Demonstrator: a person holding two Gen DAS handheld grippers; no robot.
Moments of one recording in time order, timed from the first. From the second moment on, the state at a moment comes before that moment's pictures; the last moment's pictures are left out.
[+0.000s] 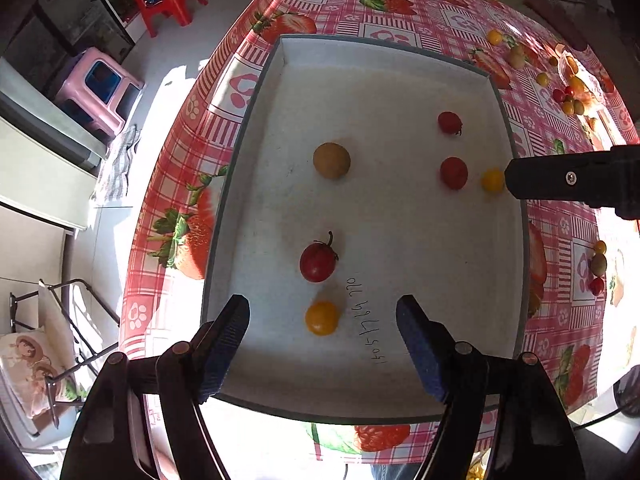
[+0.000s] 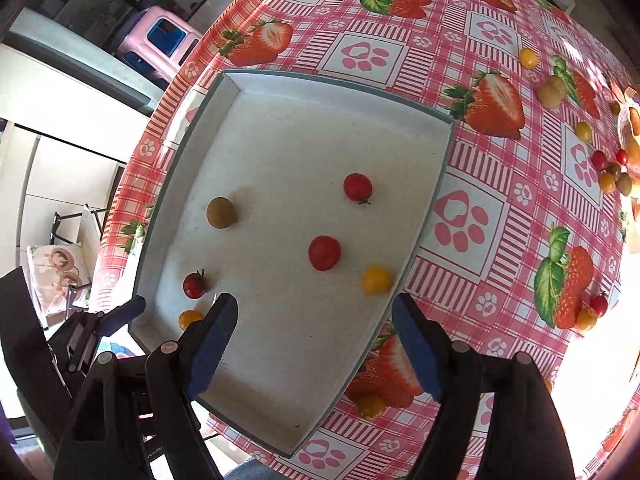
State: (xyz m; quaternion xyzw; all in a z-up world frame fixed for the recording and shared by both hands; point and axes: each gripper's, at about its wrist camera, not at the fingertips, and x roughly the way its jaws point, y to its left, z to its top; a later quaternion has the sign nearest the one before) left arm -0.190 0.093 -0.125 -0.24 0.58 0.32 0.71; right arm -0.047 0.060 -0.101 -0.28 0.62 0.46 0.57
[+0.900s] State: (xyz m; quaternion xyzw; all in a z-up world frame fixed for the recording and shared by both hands) left arm -0.020 -0.035 -0.120 -0.15 0.61 0.11 0.77; right arm 0.124 -0.149 -0.126 -0.16 0.69 0.23 0.66
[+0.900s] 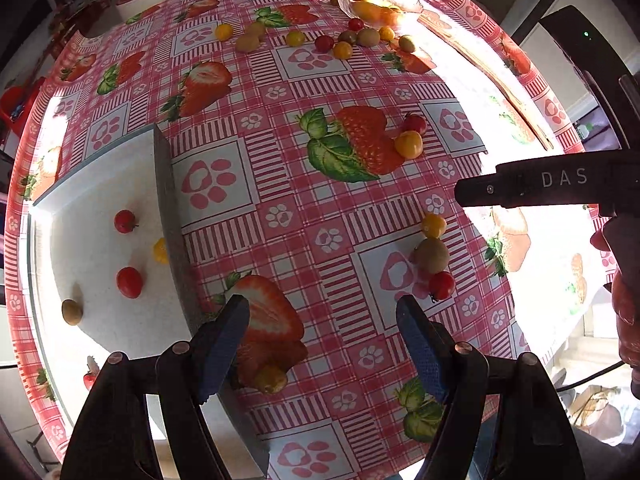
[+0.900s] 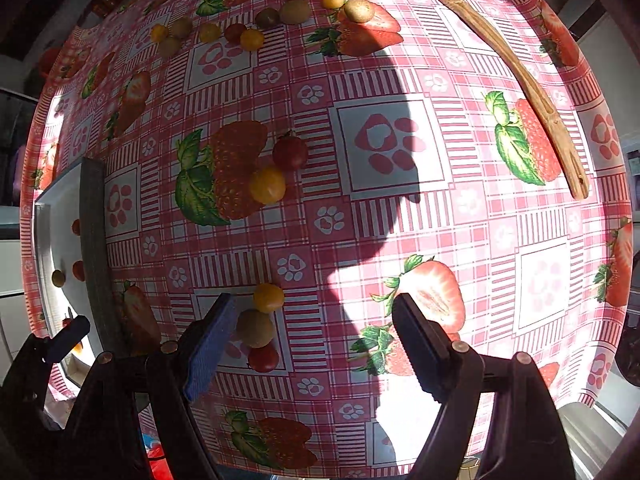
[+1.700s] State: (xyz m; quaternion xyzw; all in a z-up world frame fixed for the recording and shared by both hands) left arm 0.008 -0.094 -0.166 -0.19 0.63 0.16 0.74; right arm 0.184 -0.102 -0.156 -0.07 0.72 0.26 0.64
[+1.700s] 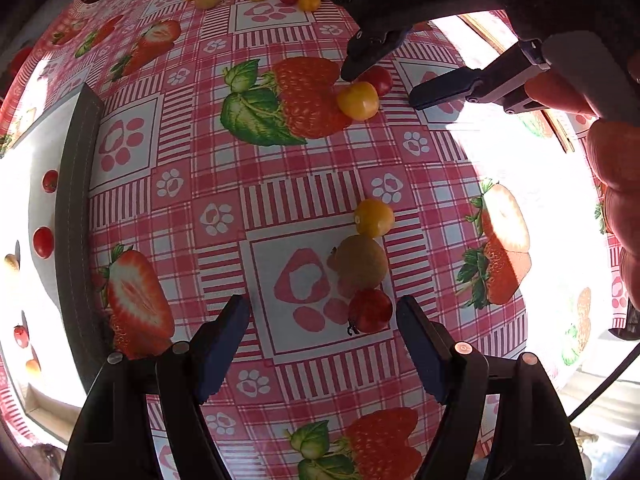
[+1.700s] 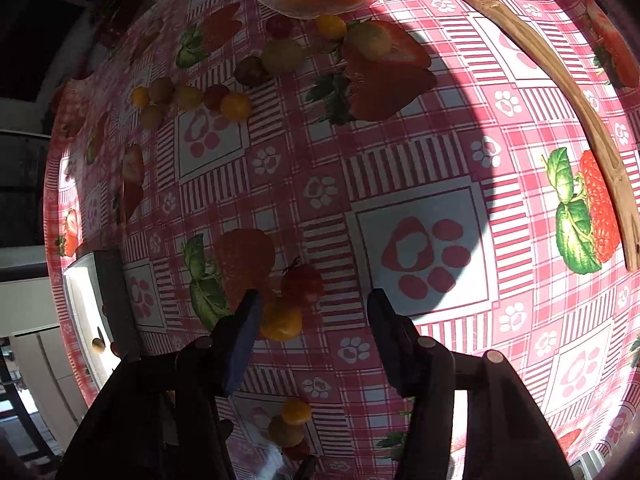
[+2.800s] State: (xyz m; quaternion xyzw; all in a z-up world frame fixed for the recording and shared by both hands) left arm 0.008 -0.084 -0.161 -0.20 0.63 0.10 0.74; right arm 0.174 -0.173 -0.140 -0.05 0.71 0.25 0.66
